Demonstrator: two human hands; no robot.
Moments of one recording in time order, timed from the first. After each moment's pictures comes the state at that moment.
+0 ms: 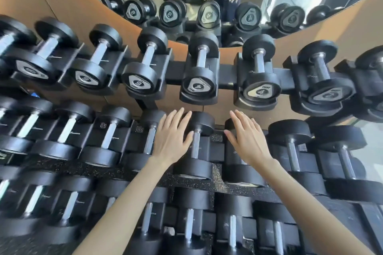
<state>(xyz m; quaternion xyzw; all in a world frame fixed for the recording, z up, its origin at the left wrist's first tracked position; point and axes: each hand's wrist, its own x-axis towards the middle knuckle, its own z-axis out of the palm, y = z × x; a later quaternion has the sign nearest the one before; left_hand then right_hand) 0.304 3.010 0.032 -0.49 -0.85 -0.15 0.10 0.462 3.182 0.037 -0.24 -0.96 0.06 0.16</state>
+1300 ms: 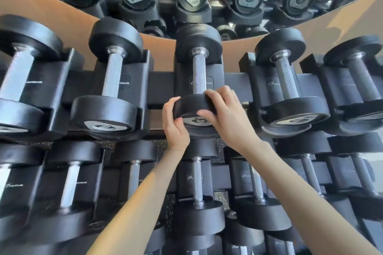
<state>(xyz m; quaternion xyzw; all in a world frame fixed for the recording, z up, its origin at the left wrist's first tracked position) 0.130 3.190 -0.054 -0.34 -0.63 -0.69 0.08 0.244 3.260 0.047 -0.19 -0.93 0.15 0.28</state>
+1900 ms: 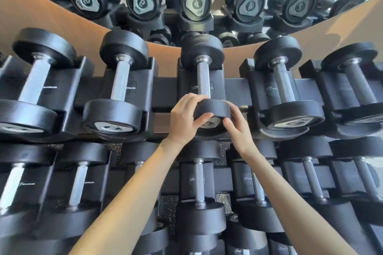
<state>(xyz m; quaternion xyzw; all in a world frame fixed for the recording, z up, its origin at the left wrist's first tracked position) 0.128 3.189 0.009 -0.56 -0.64 -0.52 0.09 0.273 3.277 -0.005 -0.22 -0.73 0.57 0.31</state>
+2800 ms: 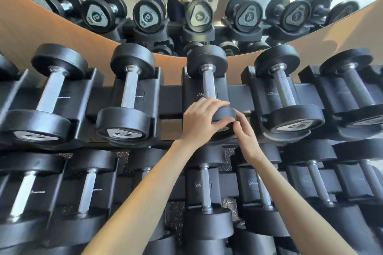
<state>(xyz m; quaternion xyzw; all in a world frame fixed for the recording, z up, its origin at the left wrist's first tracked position) 0.144 3.193 0.037 -0.61 -0.67 -0.40 0.12 0.281 3.270 0.000 -0.23 -0.69 0.61 0.30</state>
